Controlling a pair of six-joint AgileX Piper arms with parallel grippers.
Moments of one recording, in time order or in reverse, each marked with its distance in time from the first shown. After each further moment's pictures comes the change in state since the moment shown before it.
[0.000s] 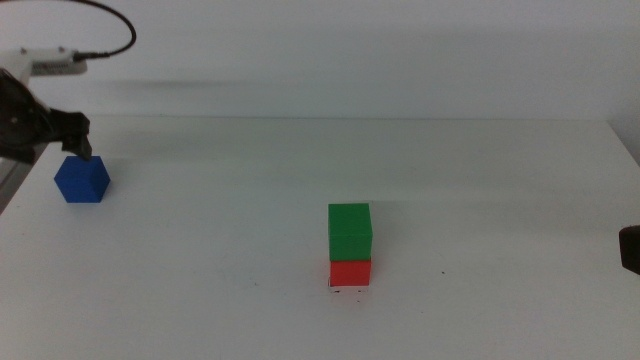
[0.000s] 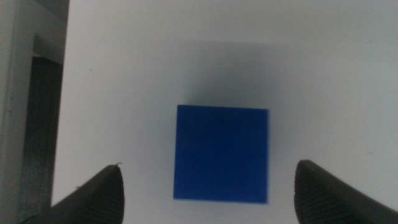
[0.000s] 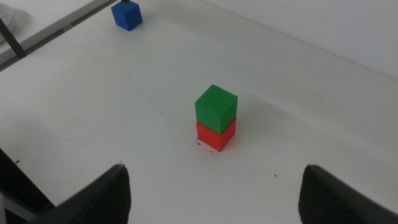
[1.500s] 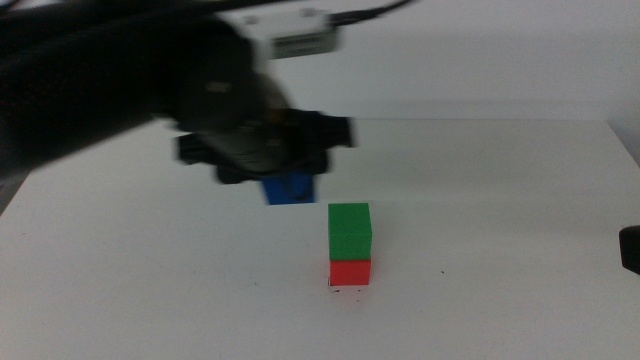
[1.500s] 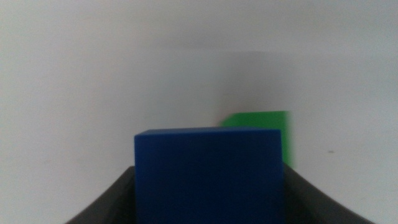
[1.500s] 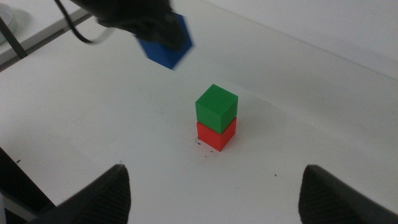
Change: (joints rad) left arm -0.997 -0.507 0.262 0.469 0.126 -1.142; right arm 0.000 0.000 0.000 0.000 0.000 0.000
